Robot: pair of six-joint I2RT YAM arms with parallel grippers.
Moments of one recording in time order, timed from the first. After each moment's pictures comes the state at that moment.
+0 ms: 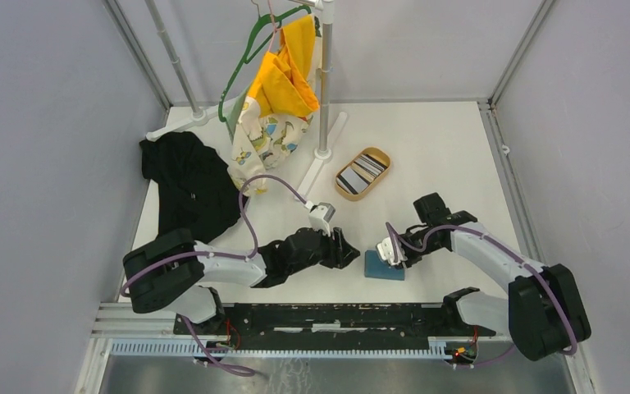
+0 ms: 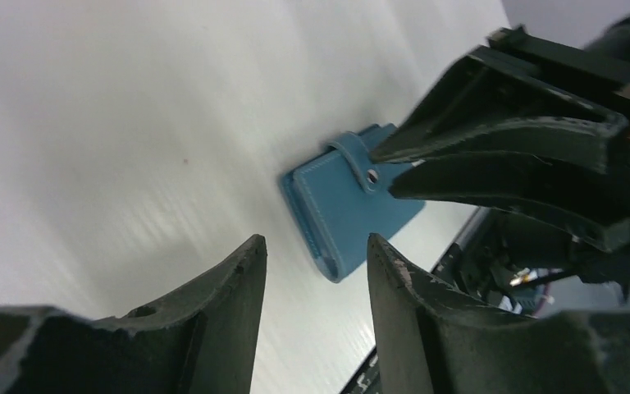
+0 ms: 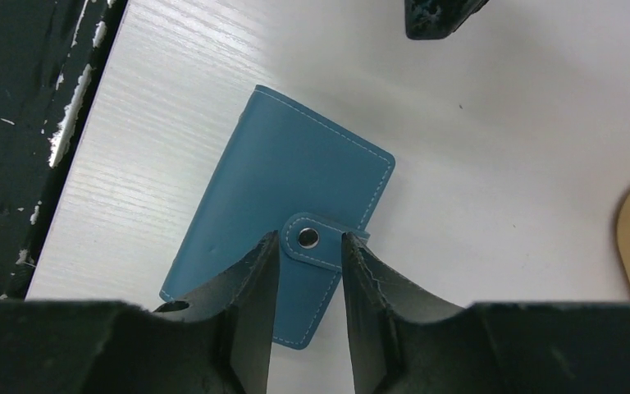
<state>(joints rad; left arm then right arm) -1.12 1.47 0.49 0.55 -0.17 -0.78 0.33 1.15 0.54 -0.71 -0.80 -1.58</state>
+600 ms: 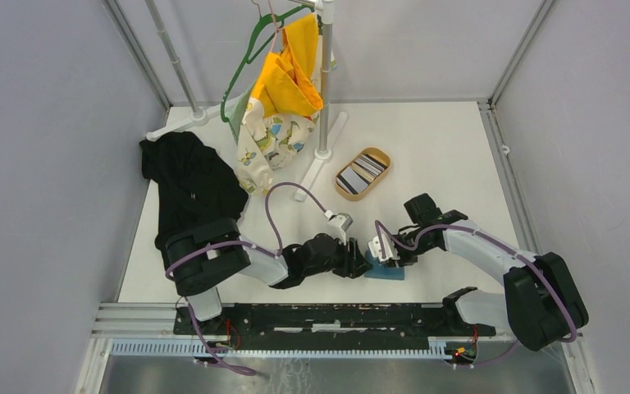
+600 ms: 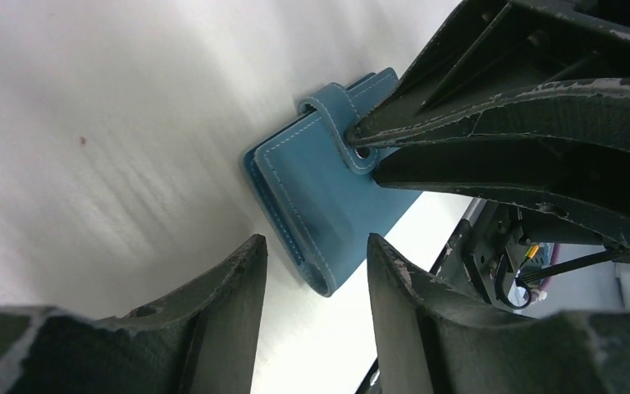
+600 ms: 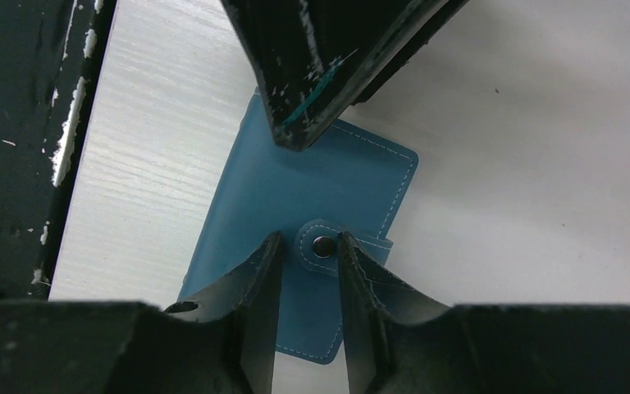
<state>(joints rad) -1.15 1.74 0.54 0.75 -0.03 -0.82 0.41 1.24 0.56 -0.65 -0.71 -1.44</state>
